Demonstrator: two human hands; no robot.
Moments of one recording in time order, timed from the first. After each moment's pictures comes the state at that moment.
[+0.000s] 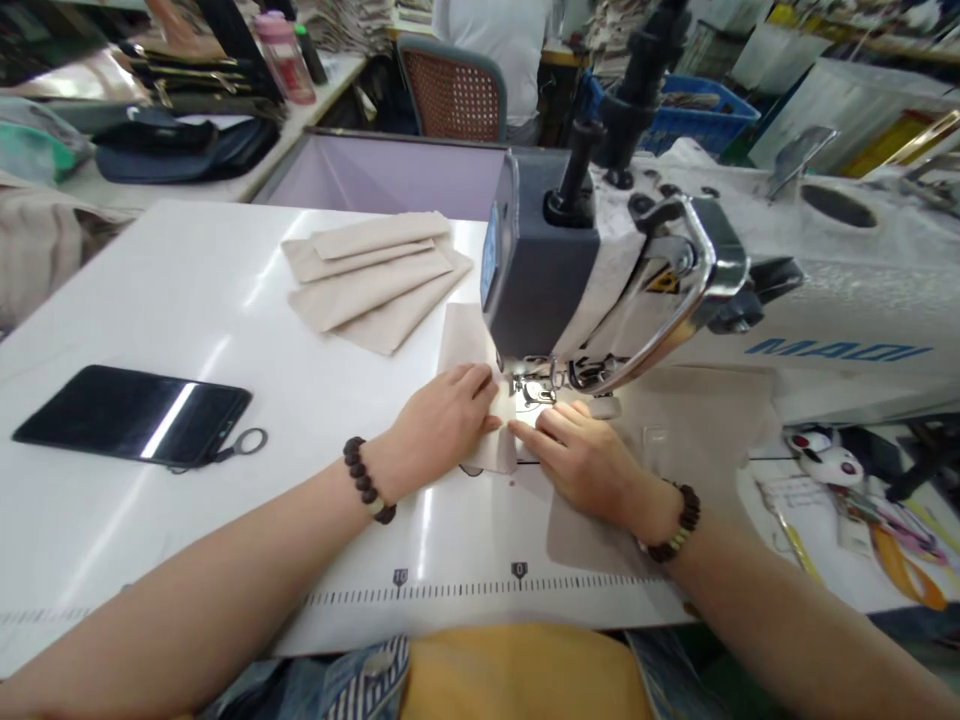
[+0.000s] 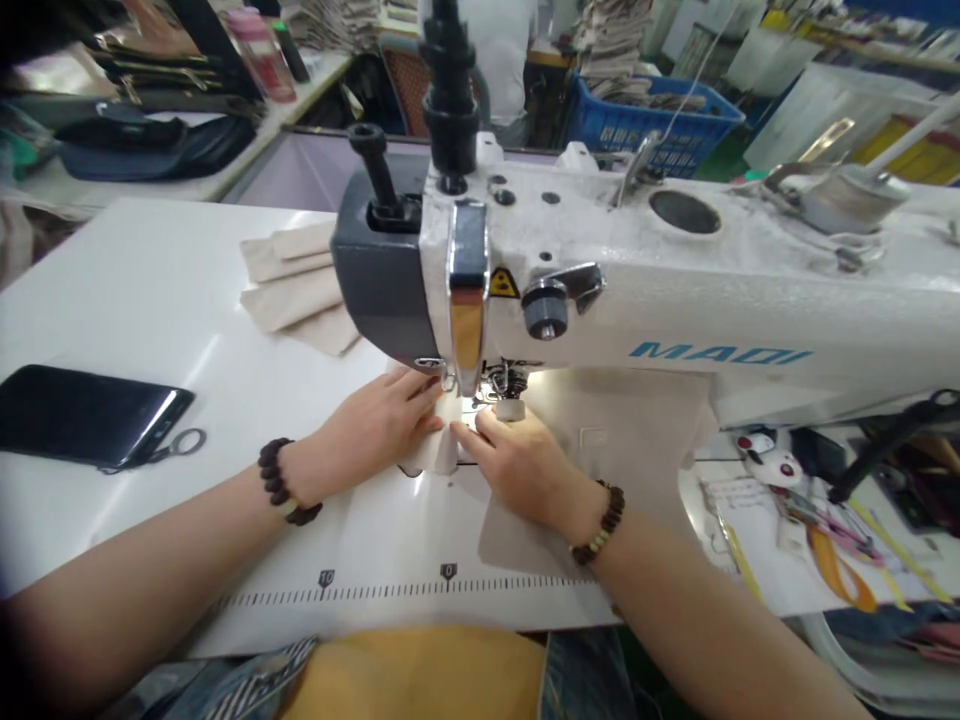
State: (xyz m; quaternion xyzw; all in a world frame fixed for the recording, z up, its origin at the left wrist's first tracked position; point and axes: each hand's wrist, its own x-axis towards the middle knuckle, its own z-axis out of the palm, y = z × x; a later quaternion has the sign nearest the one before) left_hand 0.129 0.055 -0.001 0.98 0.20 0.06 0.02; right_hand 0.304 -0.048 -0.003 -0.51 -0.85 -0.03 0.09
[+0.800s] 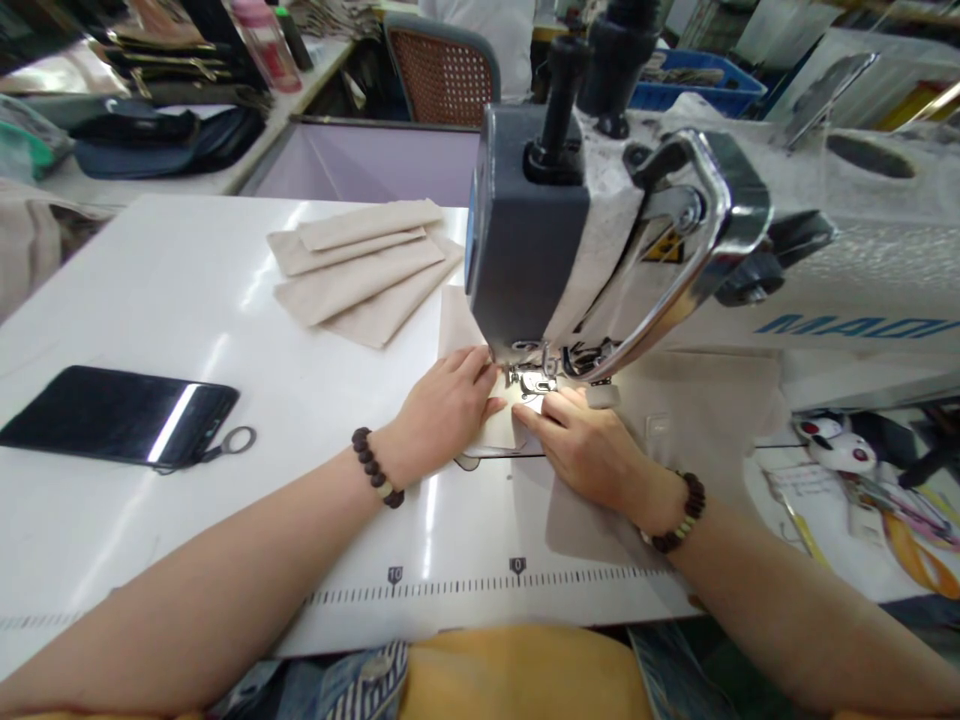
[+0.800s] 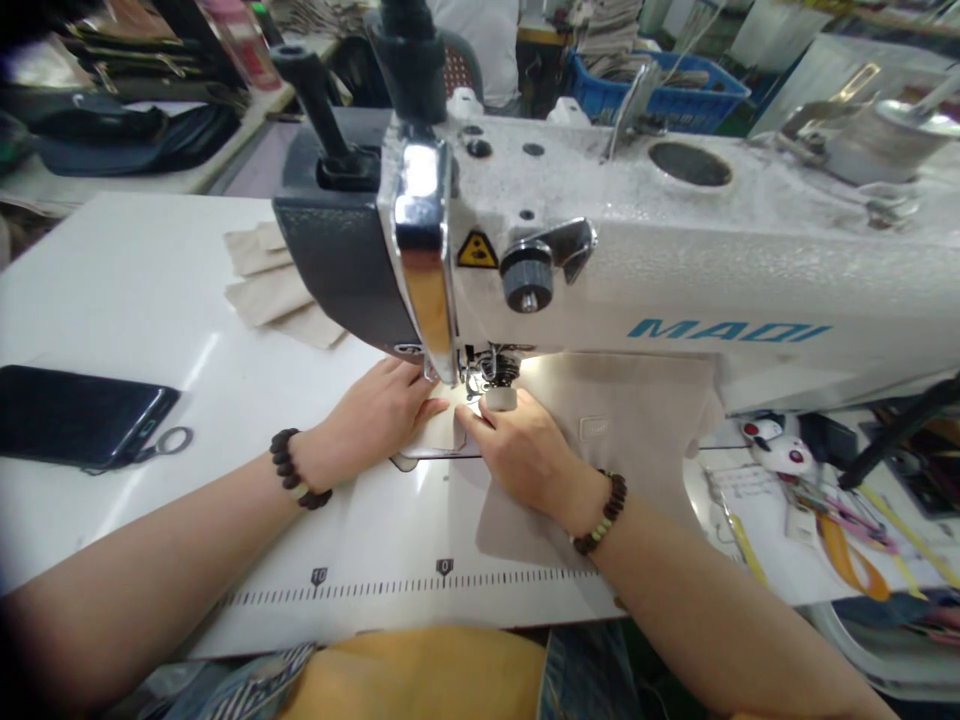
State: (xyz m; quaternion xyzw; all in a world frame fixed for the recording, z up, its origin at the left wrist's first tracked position) left_hand 0.138 0.060 -0.015 0.97 0.21 0.10 0.01; right_hand 0.305 -0.048 -0.005 -0.55 -0.83 -0.06 0.10
